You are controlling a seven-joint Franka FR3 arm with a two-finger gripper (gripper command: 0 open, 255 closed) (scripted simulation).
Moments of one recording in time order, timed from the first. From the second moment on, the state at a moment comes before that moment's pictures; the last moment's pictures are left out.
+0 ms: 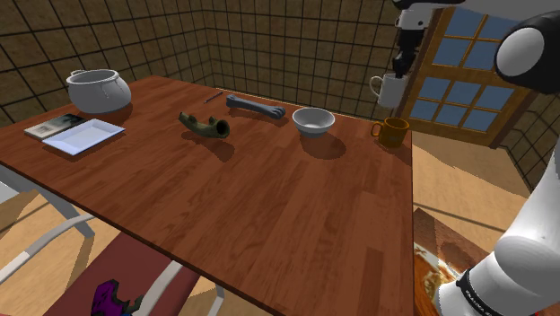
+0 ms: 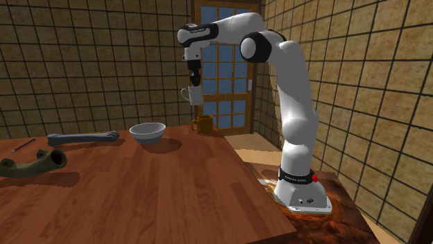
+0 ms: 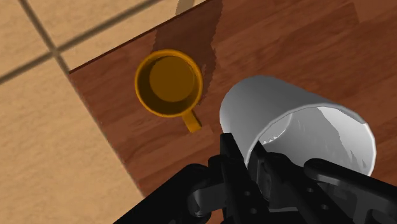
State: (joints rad) arm -0.31 0.31 -0.30 -1.30 0.06 1.51 -0.65
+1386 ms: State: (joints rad) arm -0.40 0.48 -0.31 -1.25 0.10 1.61 -0.75
